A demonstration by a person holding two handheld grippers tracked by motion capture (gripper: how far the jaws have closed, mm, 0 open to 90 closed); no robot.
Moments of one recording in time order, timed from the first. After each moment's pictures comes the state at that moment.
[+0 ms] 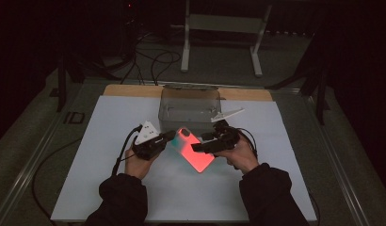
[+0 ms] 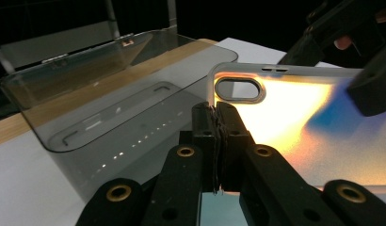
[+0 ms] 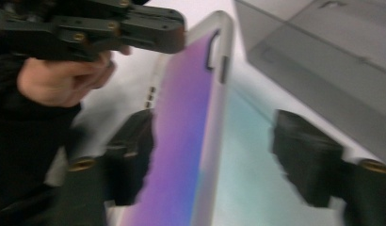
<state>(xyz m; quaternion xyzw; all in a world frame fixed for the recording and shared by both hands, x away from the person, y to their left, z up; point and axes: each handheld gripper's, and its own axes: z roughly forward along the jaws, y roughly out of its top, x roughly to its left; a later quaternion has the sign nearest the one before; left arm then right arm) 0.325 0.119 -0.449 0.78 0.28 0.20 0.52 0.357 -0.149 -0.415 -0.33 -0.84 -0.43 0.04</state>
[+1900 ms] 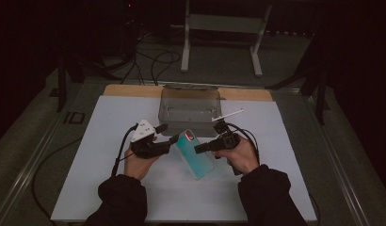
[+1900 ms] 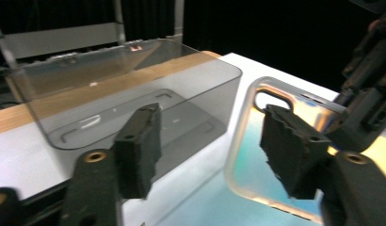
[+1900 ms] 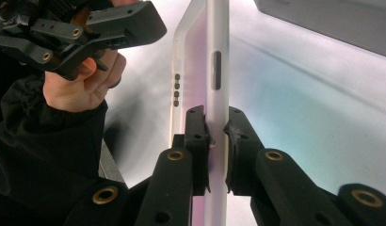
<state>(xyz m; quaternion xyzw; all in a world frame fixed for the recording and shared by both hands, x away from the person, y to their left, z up) 0.326 0.125 -0.444 0.74 0.33 0.19 0.55 0.354 -0.150 -0.417 -0.43 -0.81 -0.38 0.14</state>
